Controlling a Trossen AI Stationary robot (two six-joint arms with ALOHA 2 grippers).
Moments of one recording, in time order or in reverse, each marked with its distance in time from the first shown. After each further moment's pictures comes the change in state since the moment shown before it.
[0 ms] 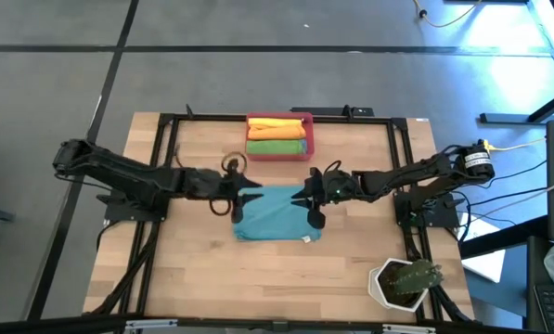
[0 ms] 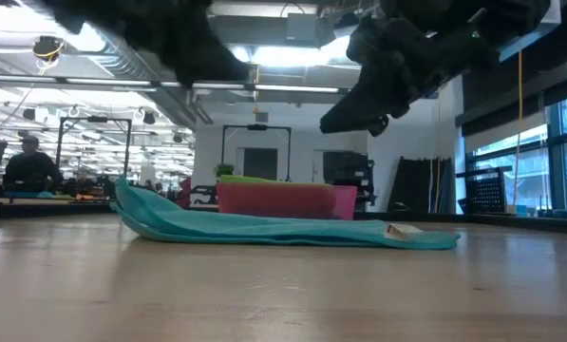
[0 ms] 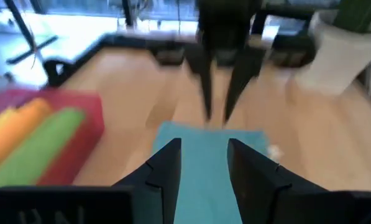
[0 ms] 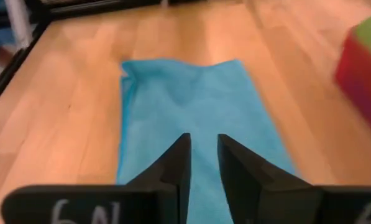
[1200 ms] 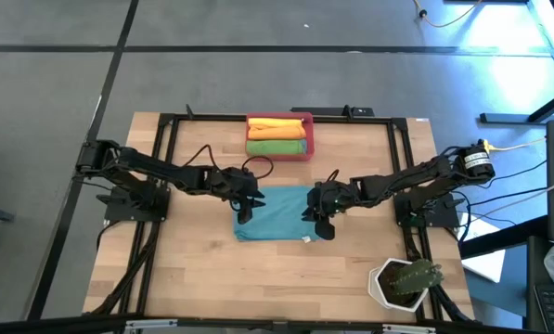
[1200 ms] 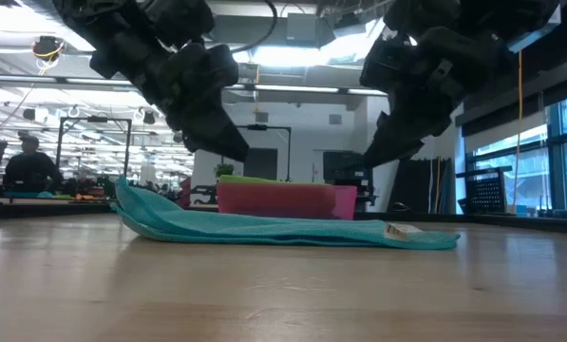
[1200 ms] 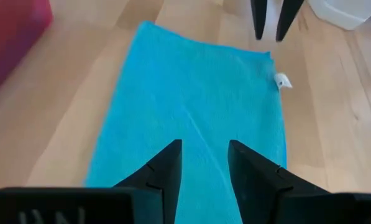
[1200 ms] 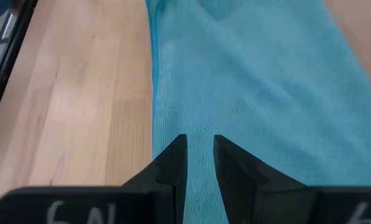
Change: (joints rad) left arm 0.133 0.248 0.019 -0.074 0.289 -0.133; right arm 0.065 0.004 -0.008 -0.214 -0.115 0.126
